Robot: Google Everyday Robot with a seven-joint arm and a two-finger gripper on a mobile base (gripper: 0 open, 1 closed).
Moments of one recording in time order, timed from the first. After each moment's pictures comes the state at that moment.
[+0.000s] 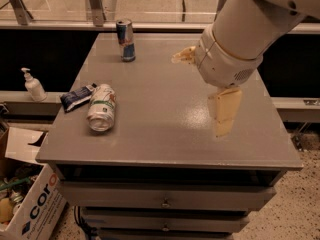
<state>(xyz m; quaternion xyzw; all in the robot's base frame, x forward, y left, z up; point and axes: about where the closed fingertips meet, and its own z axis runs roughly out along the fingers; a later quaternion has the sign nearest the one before) 0.462 -0.077 0.932 -0.83 0.53 -0.03 0.18</state>
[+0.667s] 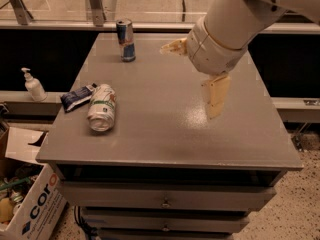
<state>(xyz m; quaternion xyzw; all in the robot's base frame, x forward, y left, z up) 0.505 -0.063 0.929 -0.86 0.46 -0.04 0.21</state>
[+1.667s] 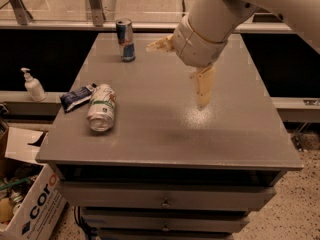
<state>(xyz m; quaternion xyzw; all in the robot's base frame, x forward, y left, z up) 0.543 -0.041 0.918 -0.90 0.39 -0.04 0.21</state>
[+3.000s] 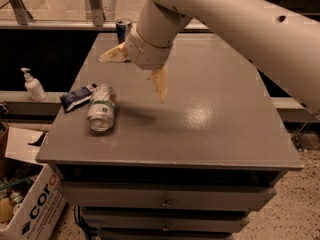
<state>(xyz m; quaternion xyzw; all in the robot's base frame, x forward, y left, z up) 0.575 0.059 0.887 -0.95 0.24 -0.02 0.22</state>
